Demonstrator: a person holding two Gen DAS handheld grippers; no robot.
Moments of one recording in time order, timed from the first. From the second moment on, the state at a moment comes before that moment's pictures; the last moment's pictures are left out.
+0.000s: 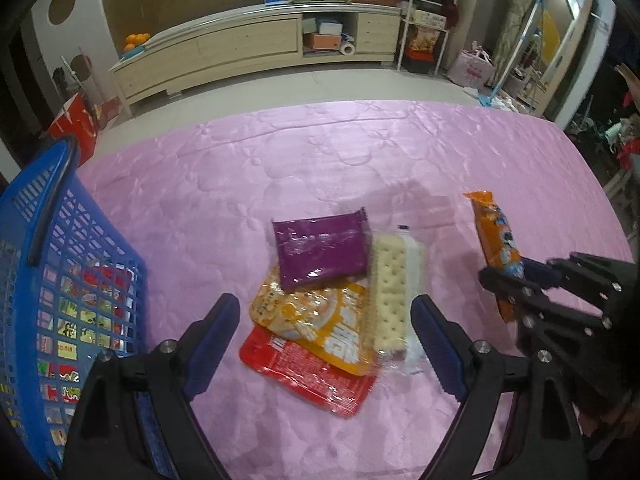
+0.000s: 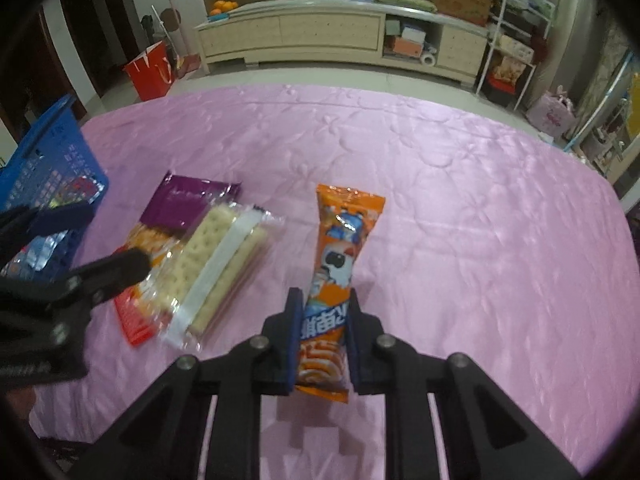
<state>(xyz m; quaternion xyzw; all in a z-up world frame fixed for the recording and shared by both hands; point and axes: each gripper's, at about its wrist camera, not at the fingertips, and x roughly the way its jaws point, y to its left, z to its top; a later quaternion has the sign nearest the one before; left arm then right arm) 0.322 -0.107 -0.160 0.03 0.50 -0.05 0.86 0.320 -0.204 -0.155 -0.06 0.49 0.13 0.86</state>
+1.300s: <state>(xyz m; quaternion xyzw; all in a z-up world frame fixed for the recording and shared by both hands) 0.338 -0.182 -0.190 0.11 0.56 -0.09 0.82 0.330 -0.231 -0.146 -0.05 0.49 0.10 0.86</state>
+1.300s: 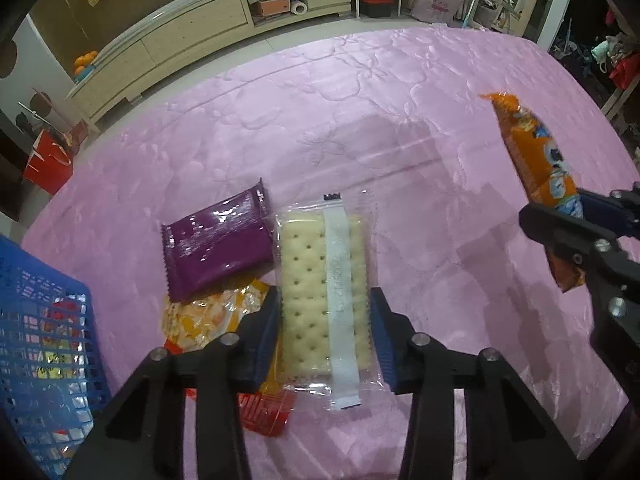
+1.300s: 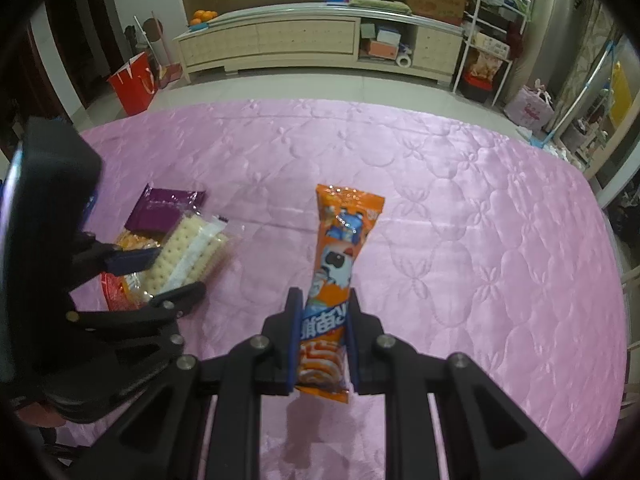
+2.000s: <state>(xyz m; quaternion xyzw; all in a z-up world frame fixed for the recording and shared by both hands) 0.239 -0.081 -0.046 0.06 0.45 -0.09 0.89 0.266 -0.158 -0.044 -0.06 0.43 0.16 0.88</state>
